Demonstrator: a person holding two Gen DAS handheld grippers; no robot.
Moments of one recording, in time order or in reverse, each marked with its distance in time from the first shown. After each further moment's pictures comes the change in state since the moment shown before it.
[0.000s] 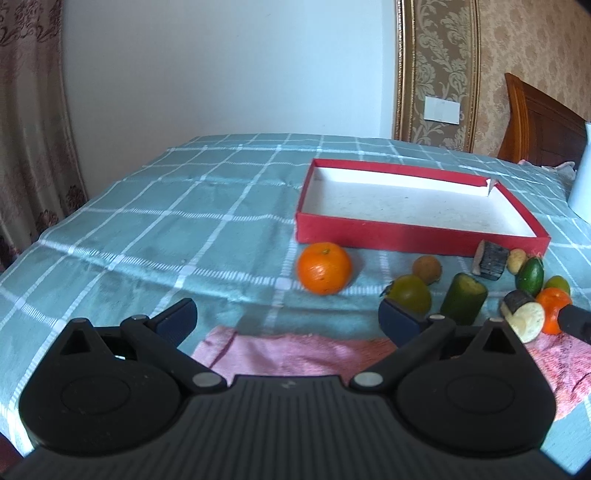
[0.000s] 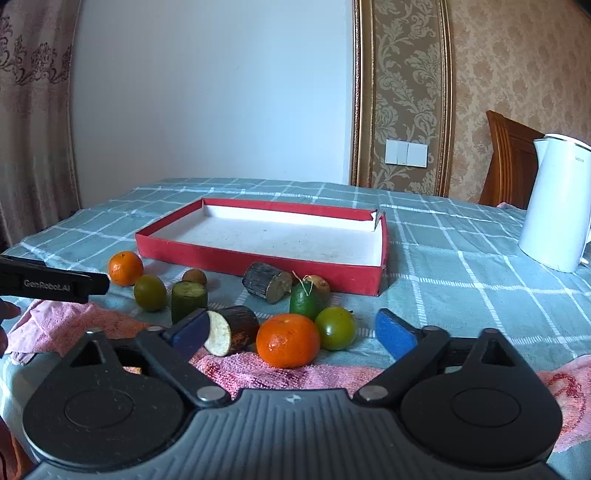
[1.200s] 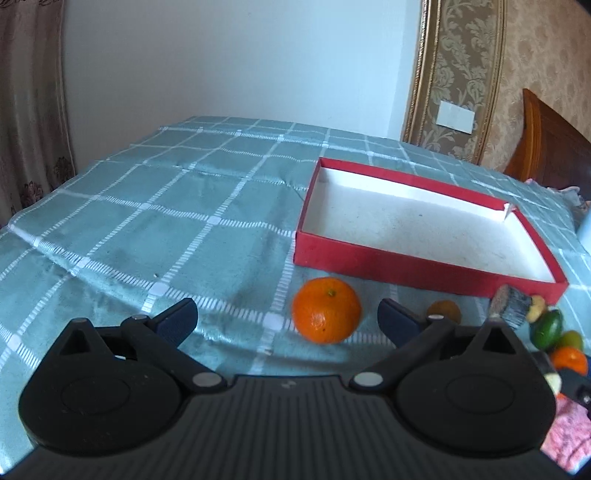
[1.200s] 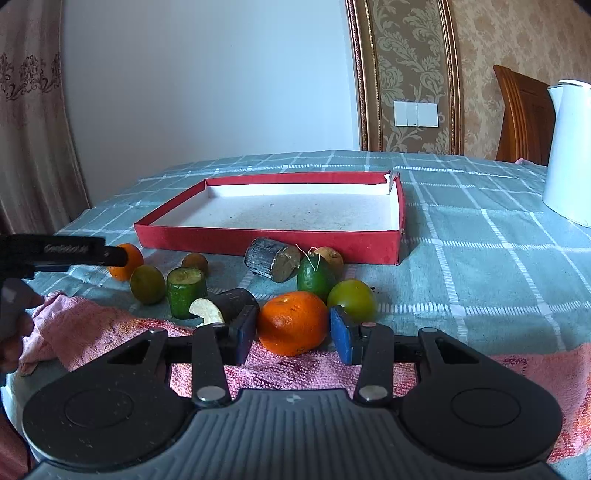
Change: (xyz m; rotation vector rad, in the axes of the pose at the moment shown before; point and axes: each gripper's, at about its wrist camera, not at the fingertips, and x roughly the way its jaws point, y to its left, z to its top) left arm 0.057 0.005 0.030 -0.090 0.054 -0.028; right arm 0.027 -0.015 -0.004 0.108 0.061 0.068
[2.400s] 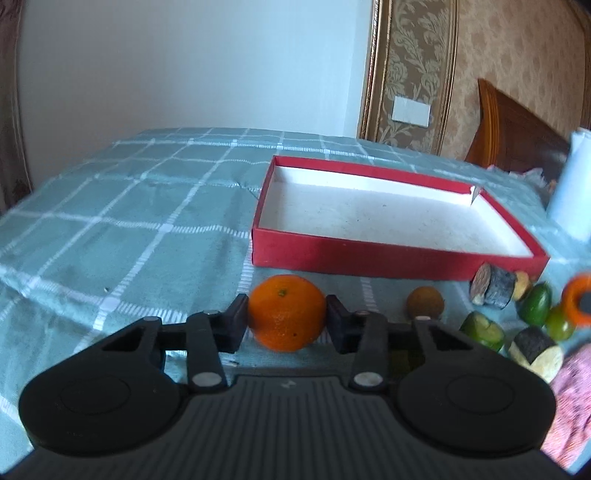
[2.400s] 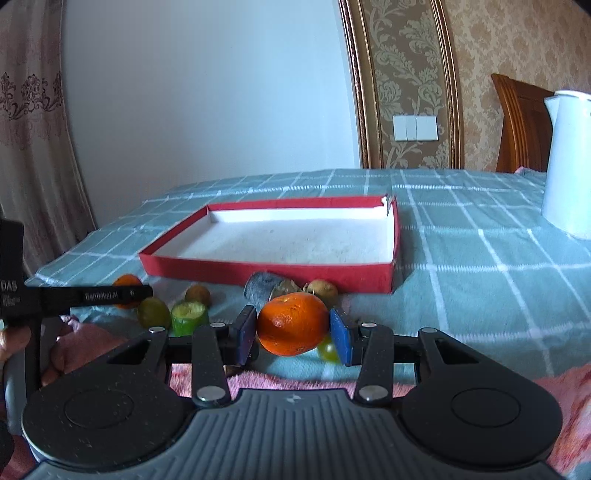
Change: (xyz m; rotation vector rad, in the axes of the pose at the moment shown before) left arm 0.015 -0.007 -0.012 0.105 -0.046 -0.131; right arm -0.012 -0.011 0.025 0.008 -0.057 0.010
